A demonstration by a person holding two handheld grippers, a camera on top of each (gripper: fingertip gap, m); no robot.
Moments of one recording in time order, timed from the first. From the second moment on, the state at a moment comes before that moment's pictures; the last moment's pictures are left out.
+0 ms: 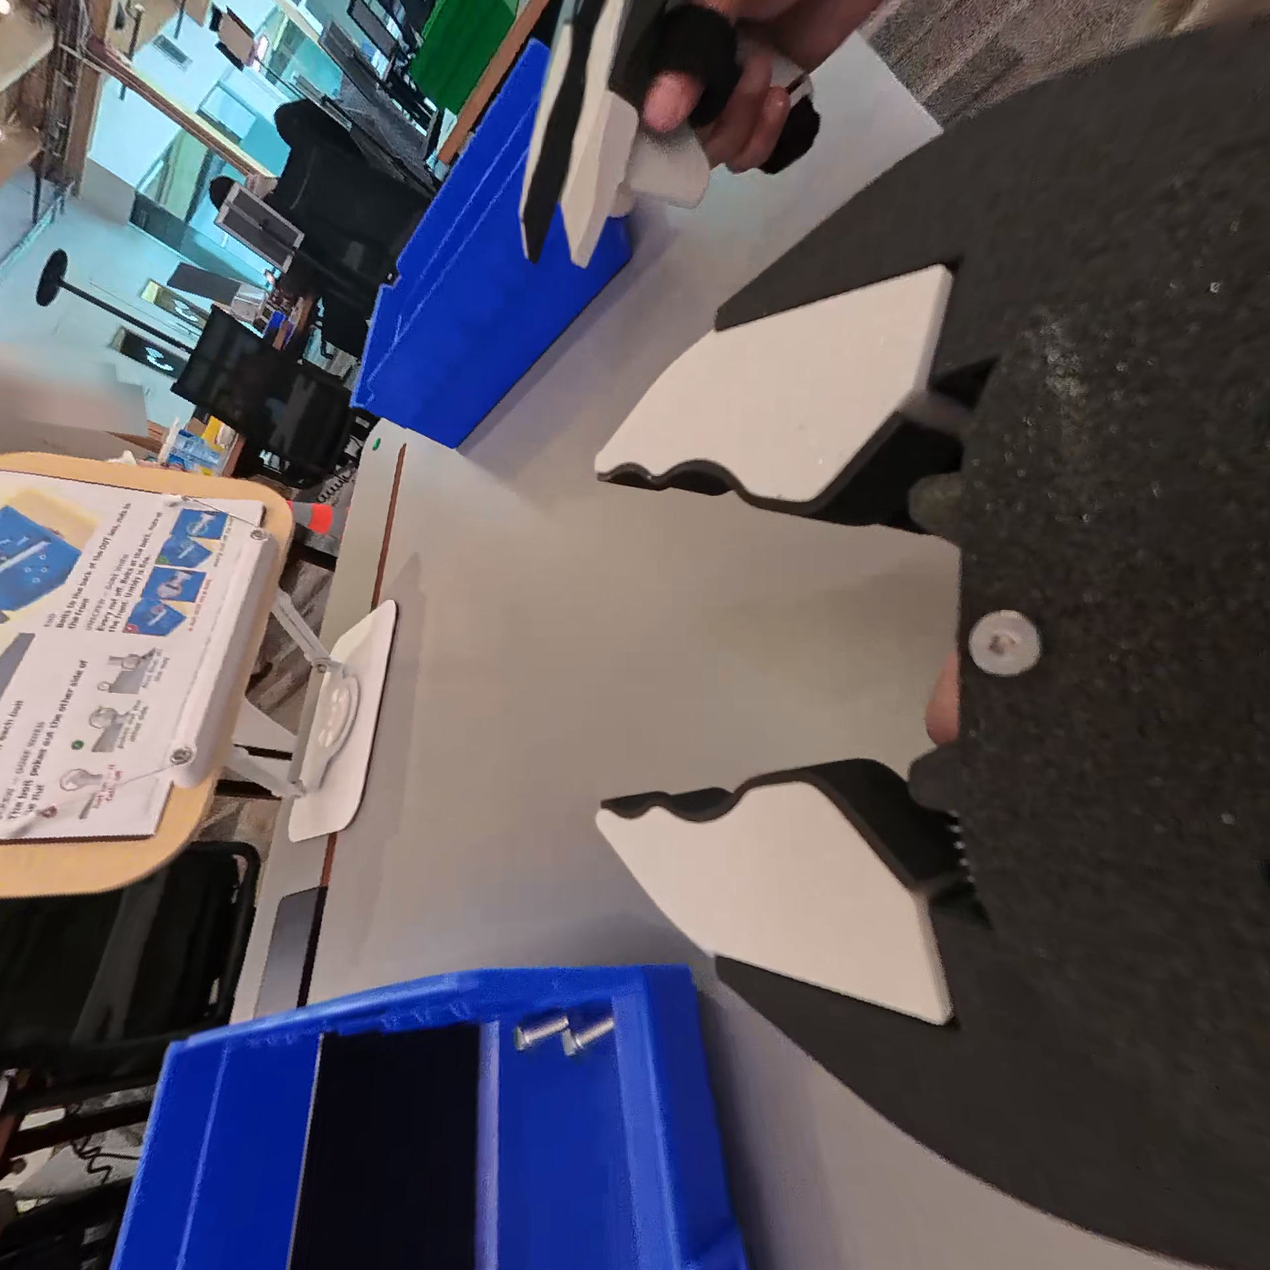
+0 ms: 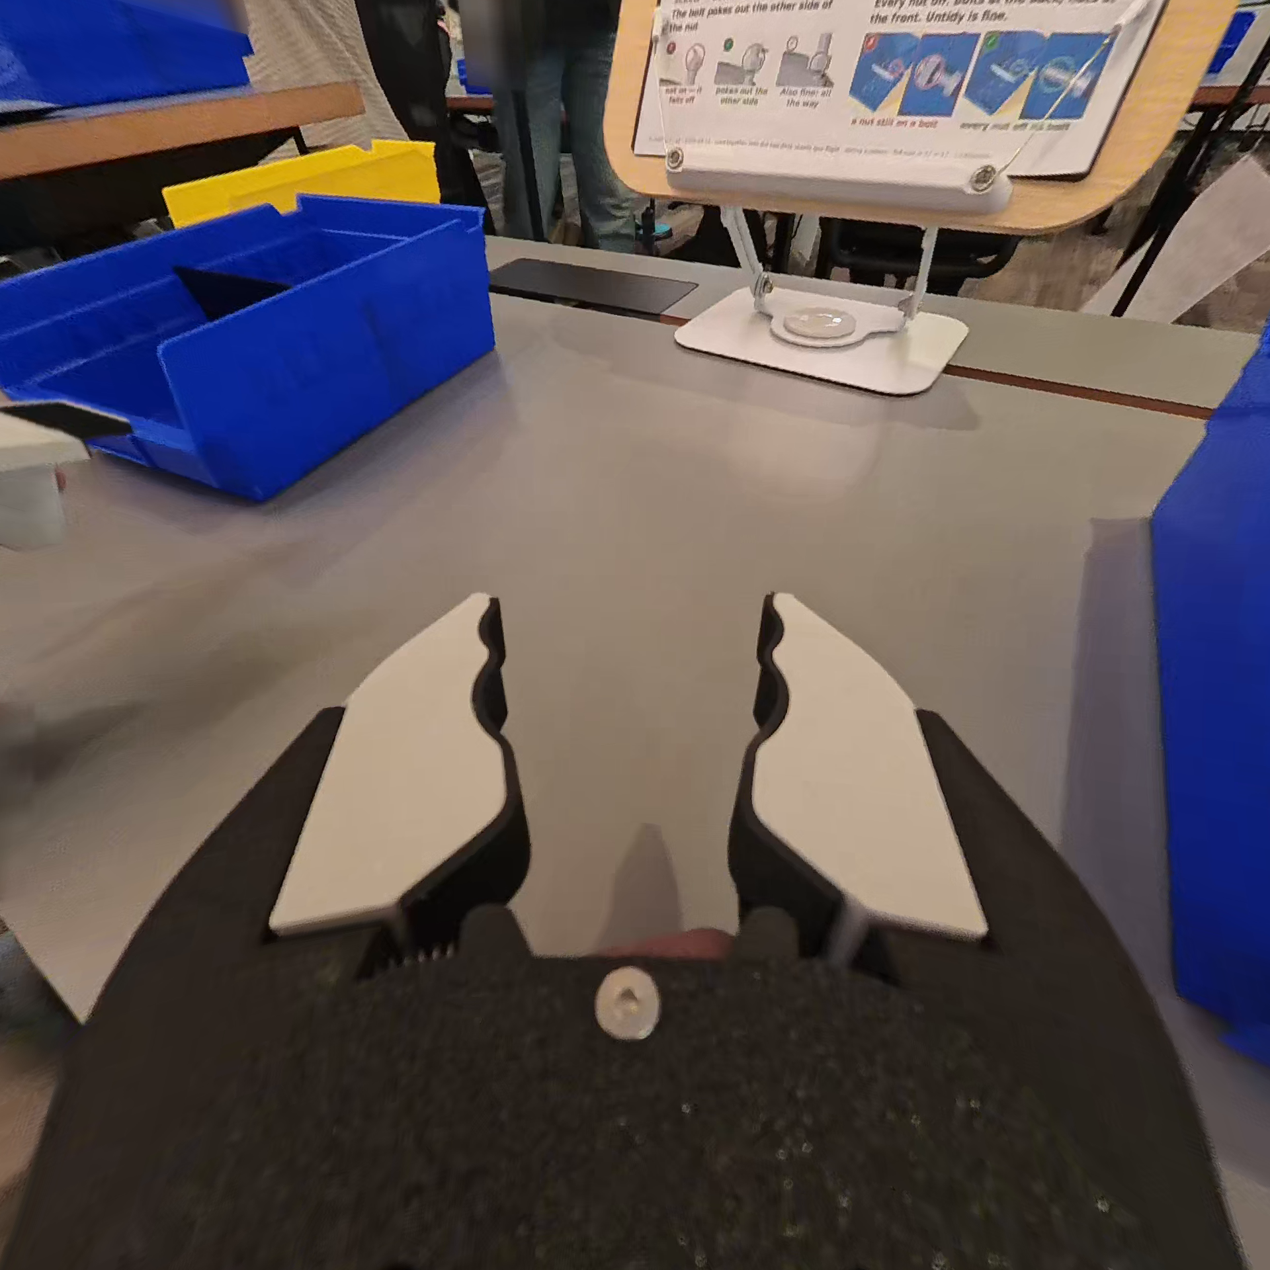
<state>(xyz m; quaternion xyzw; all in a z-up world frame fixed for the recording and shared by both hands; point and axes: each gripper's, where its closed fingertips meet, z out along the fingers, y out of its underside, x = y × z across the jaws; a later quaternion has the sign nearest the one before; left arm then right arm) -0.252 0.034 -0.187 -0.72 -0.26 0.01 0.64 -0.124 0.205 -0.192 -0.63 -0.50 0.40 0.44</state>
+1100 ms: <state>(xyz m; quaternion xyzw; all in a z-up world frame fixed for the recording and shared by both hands) -0.498 0.071 -0.177 -0.95 0.12 -0.02 0.27 -0.171 0.246 -0.197 -0.64 -0.54 0.34 0.43</state>
